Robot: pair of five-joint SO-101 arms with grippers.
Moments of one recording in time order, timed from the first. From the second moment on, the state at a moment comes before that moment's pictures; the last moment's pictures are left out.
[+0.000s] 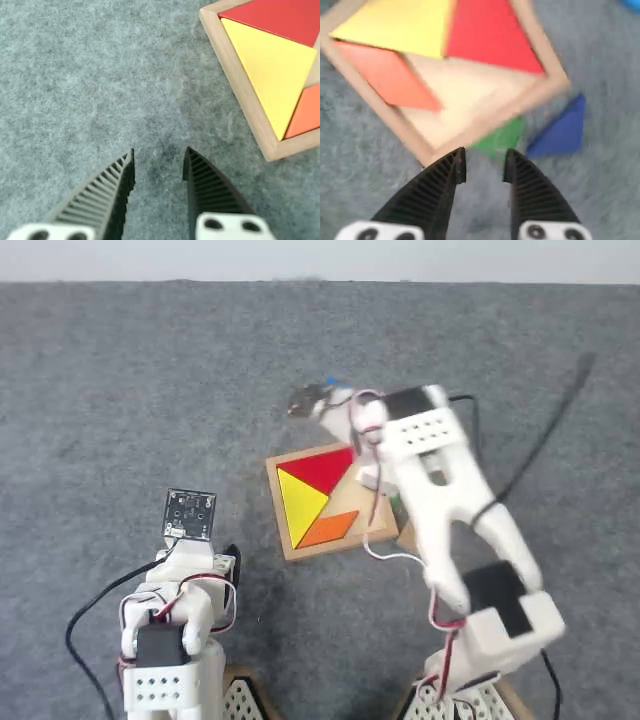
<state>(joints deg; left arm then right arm) -9.5 -103.1 96.9 72.0 -4.0 -22.9 6.9 3.3 77.6 49.0</state>
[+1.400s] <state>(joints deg) -9.5 -103.1 96.9 72.0 -4.0 -19.0 -4.8 41.4 57.1 3.2</state>
